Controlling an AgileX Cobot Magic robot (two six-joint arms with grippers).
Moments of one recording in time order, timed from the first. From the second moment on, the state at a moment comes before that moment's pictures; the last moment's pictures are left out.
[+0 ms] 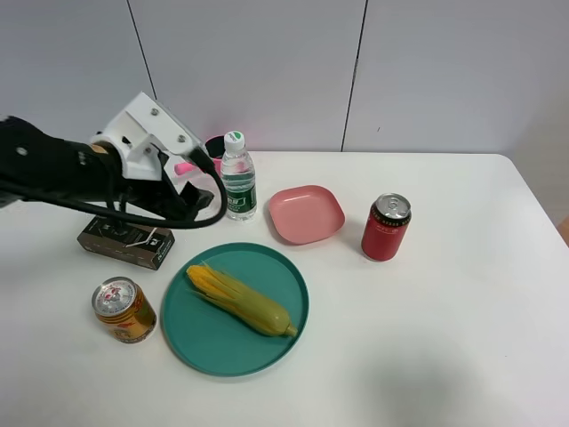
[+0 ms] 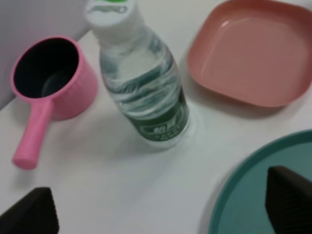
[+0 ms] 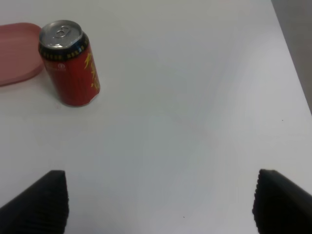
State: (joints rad) left arm -0.47 1.49 -0.77 -0.60 0.00 0.96; right arm -0.01 0.00 -0.50 0.02 1.06 0.00
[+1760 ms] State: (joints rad) left arm -0.58 2.02 -0.99 -0.24 -0.60 0.21; right arm -0.01 0.00 -0.50 0.02 1.06 0.00
